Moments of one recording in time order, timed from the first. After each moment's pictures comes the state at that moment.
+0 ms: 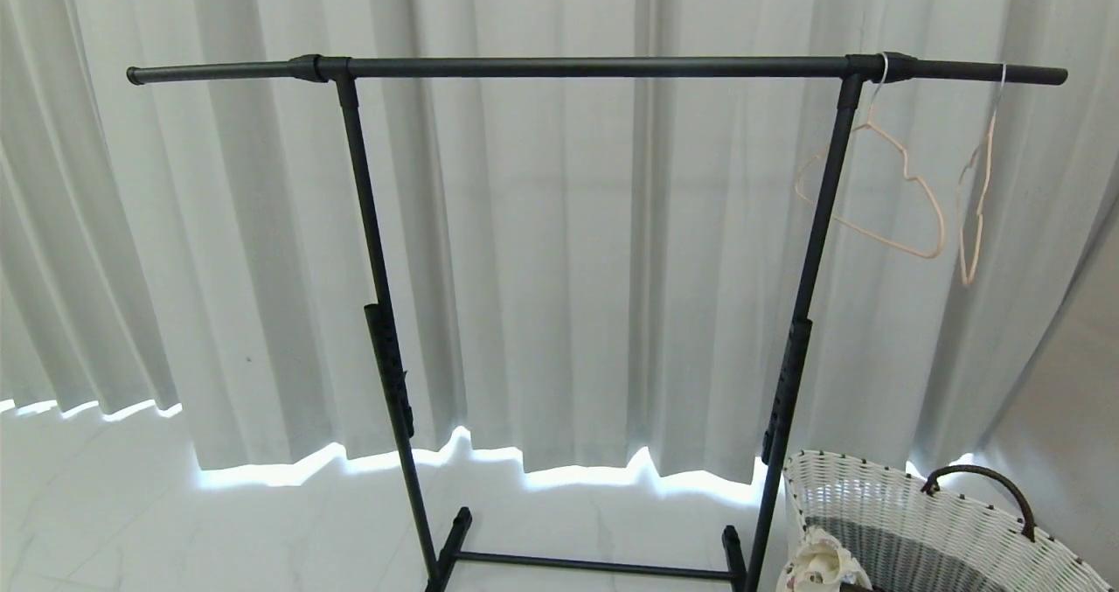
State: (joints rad) left arm 0.00 0.00 0.00 0.01 -0.01 -0.03; right arm 0.00 0.00 -0.01 0.01 0.00 0.03
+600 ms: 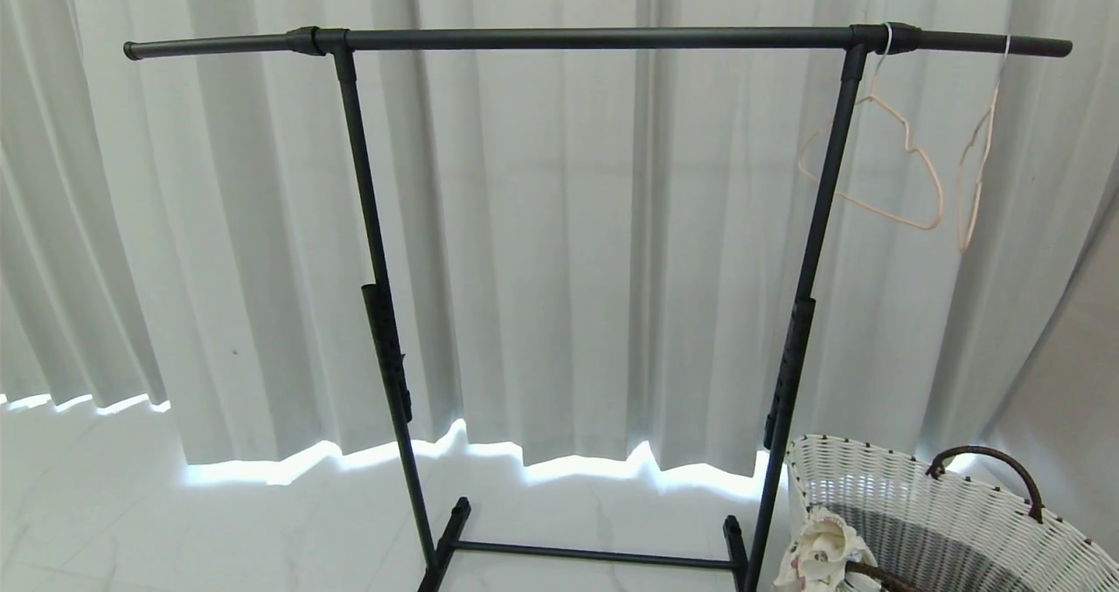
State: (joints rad) left arm 0.00 0.00 0.00 0.01 -0.01 -0.03; right arm 0.00 0.00 -0.01 0.01 0.00 0.03
